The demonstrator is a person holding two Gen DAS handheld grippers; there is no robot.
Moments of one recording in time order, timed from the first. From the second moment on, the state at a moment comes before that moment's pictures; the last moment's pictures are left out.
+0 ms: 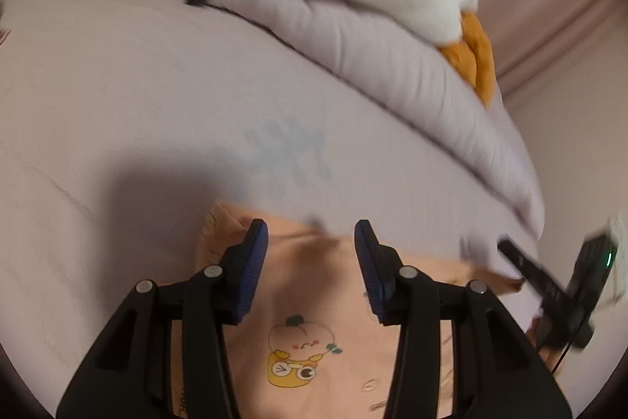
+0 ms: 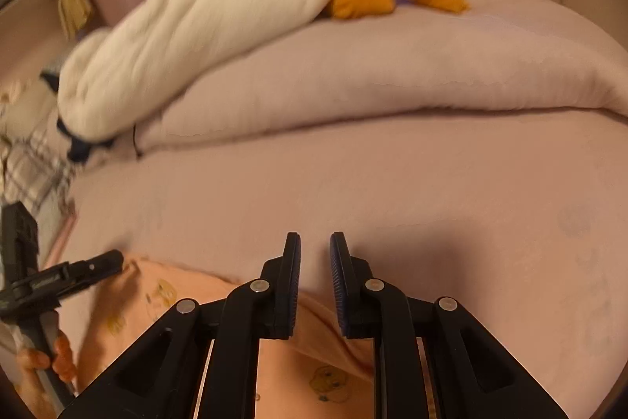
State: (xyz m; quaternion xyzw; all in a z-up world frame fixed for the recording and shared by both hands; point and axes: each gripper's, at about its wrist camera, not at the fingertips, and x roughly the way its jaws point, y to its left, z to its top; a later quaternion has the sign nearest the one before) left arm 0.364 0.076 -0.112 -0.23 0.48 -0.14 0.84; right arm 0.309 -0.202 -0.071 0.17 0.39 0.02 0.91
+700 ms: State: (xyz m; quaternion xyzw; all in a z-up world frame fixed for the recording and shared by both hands) left arm 0.192 0.133 -0.121 -0.21 0.51 -0.24 0.80; right arm 0.162 -0.213 -0.100 0.25 0.46 0.10 0.85
